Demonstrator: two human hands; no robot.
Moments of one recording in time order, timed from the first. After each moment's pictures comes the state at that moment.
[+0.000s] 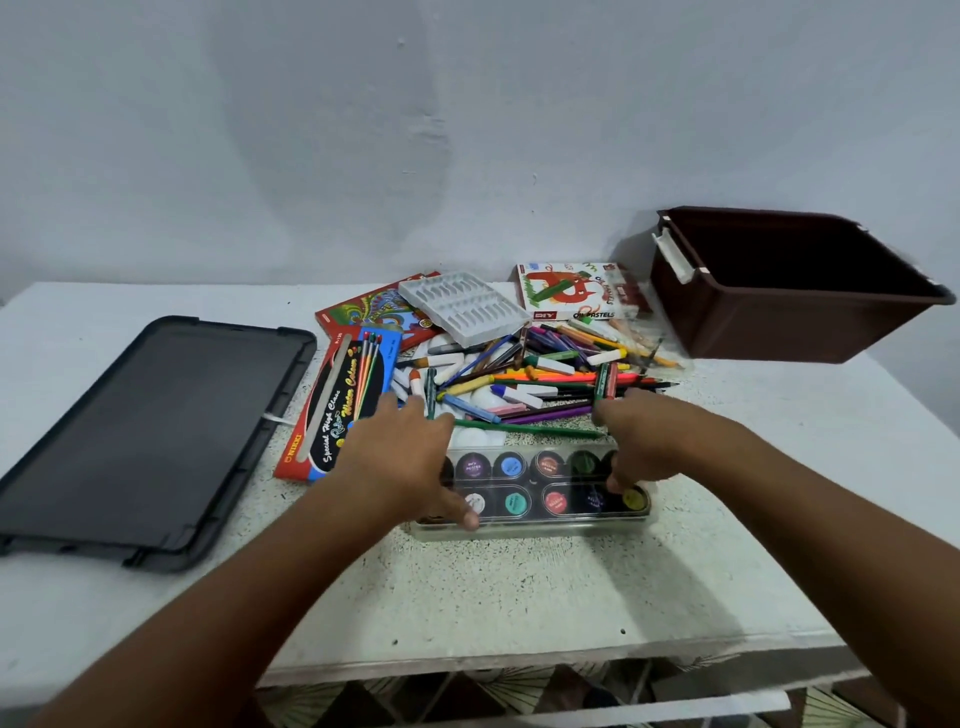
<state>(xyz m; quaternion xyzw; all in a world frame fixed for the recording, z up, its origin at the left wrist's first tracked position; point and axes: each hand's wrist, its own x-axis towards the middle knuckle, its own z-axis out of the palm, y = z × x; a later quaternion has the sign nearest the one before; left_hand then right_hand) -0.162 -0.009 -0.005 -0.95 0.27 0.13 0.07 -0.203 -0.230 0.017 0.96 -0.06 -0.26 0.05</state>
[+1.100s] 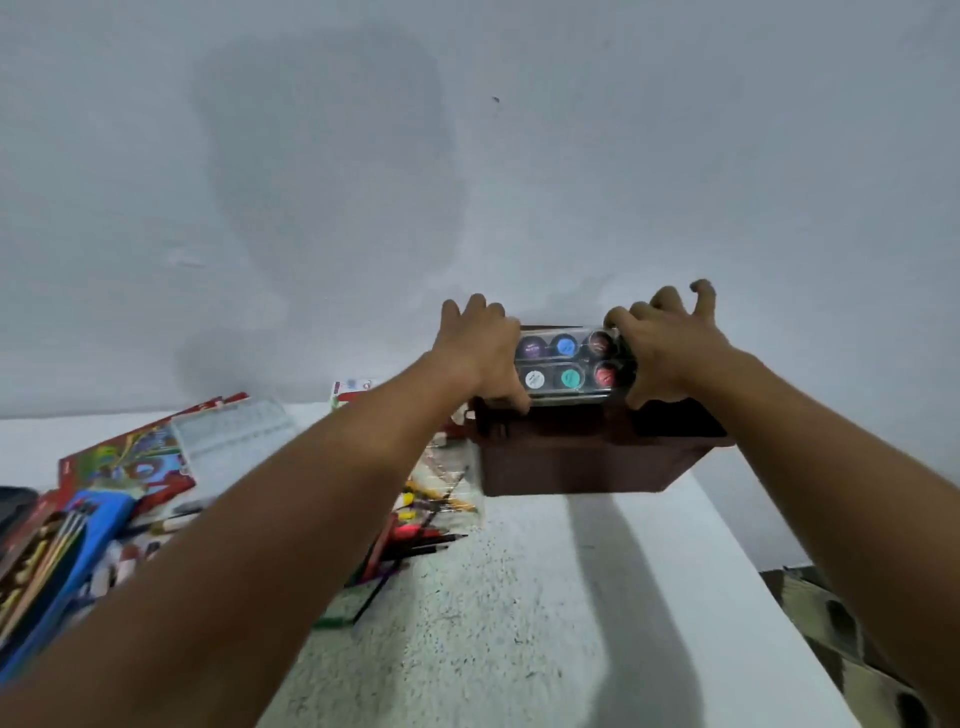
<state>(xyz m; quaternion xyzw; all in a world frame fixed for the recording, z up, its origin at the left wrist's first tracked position) -0.025 -0.380 0.091 -0.93 0.36 -0.07 0.02 -0.112 -0.577 0.104 0.98 -0.05 0.02 0.20</state>
